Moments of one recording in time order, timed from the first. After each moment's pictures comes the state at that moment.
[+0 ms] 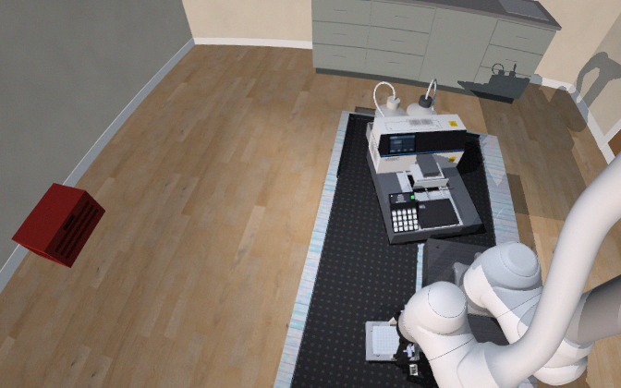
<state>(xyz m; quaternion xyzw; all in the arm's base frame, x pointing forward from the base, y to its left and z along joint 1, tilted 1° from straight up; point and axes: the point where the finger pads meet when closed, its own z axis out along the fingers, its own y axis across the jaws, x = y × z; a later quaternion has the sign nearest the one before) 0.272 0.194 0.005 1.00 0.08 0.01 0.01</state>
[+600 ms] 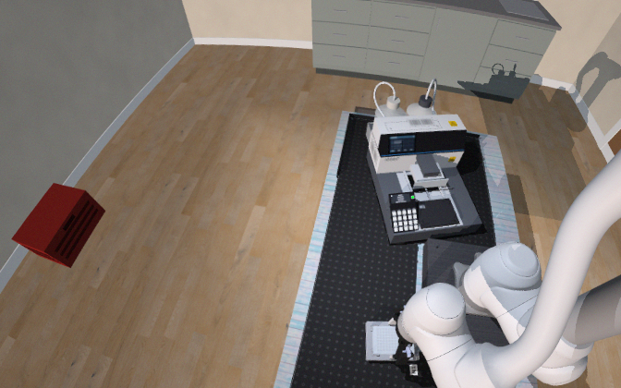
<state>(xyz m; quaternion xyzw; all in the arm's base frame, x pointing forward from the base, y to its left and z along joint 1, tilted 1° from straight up) 0.272 0.194 -0.003 1.00 0.08 0.01 0.01</state>
